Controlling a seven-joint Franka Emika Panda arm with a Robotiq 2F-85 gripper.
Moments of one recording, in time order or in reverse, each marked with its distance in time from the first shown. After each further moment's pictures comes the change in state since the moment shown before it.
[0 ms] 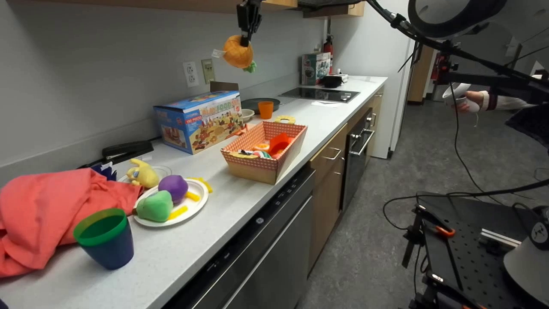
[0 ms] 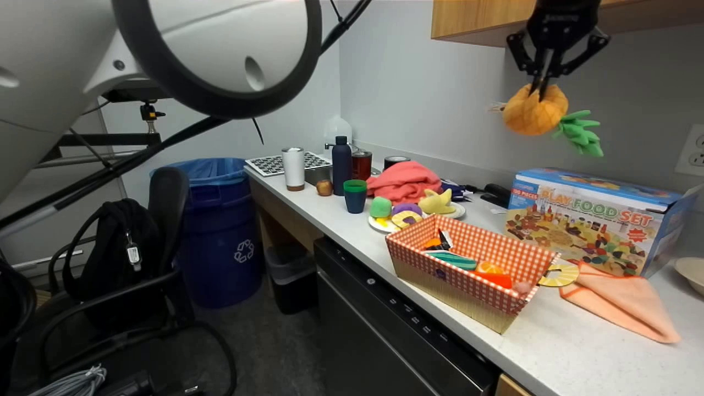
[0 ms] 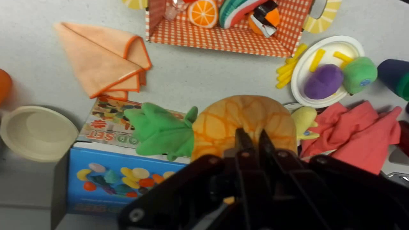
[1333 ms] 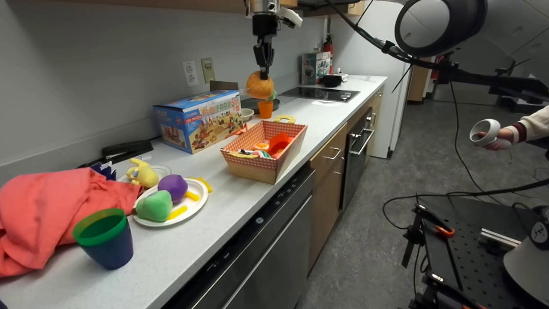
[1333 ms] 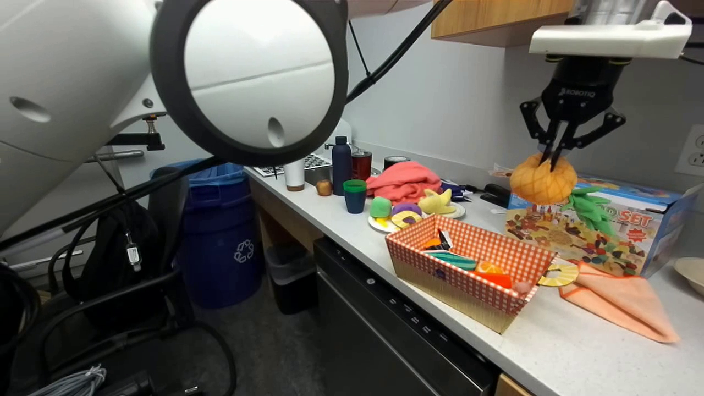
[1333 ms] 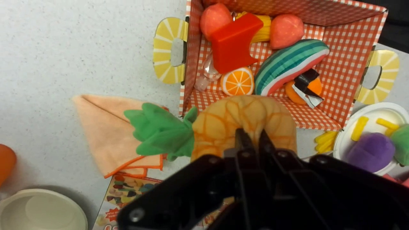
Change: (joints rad) arm -0.028 0.107 -0.050 -0.021 -0.054 -0.088 -0.074
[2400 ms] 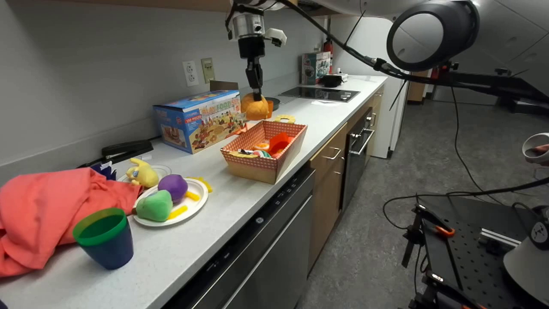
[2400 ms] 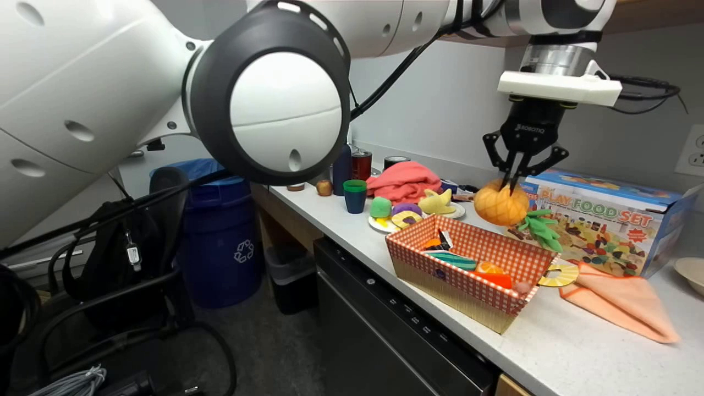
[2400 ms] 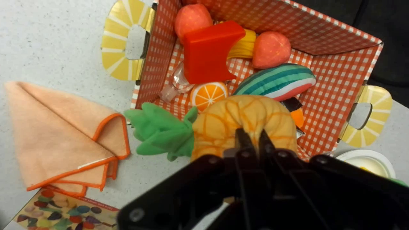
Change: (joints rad) arm 0.087 0.068 0.000 0.000 -0.049 -0.036 -0.102
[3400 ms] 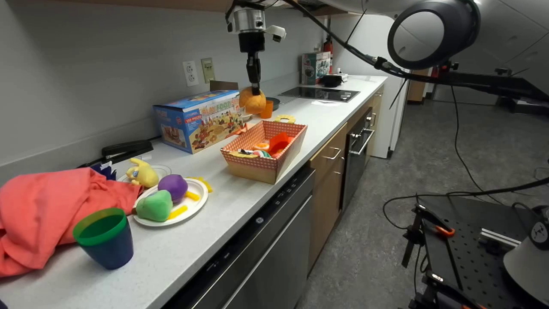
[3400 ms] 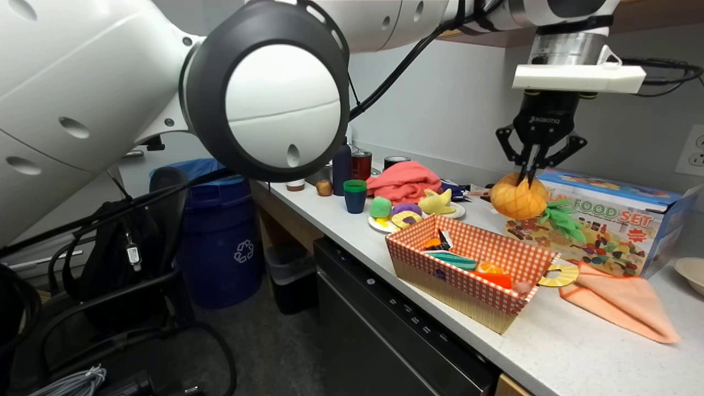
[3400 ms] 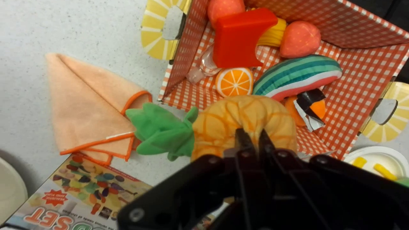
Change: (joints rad) arm -0.006 -0.011 -0.006 0.007 -0.029 0.071 -0.076
